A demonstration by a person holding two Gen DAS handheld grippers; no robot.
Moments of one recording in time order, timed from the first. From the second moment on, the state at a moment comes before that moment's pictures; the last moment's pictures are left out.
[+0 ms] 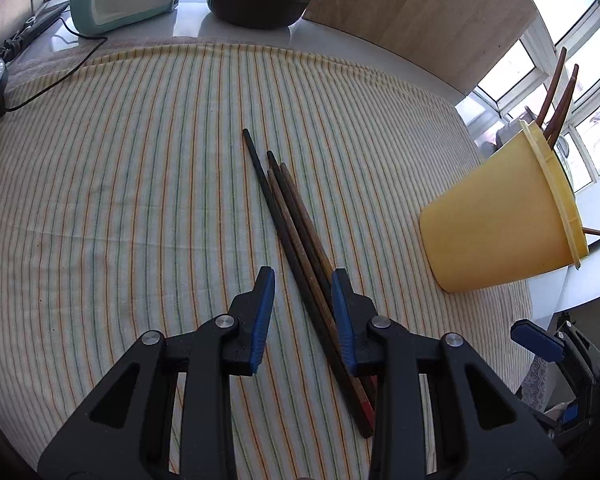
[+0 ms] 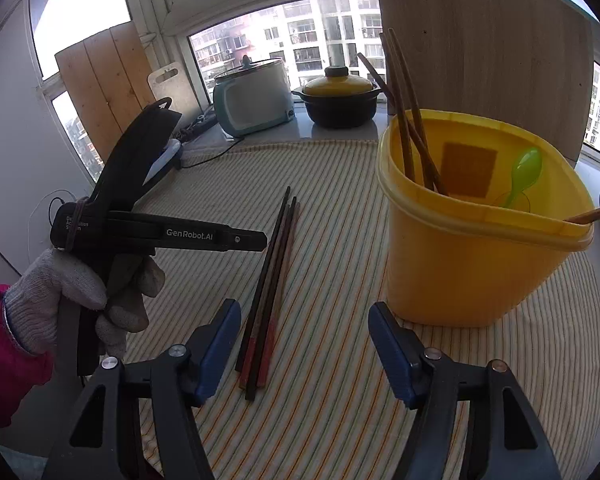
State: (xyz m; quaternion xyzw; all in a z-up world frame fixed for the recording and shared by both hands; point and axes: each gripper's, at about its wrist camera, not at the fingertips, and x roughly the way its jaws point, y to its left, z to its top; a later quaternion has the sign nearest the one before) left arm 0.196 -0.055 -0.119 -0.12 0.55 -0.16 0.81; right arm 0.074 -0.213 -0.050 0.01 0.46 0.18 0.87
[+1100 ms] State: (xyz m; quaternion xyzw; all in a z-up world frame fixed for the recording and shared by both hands) left arm 0.219 -0.086 -0.135 -0.01 0.55 -0.12 0.83; right arm 0.126 -0.176 -0.106 -0.01 0.53 0.19 0.83
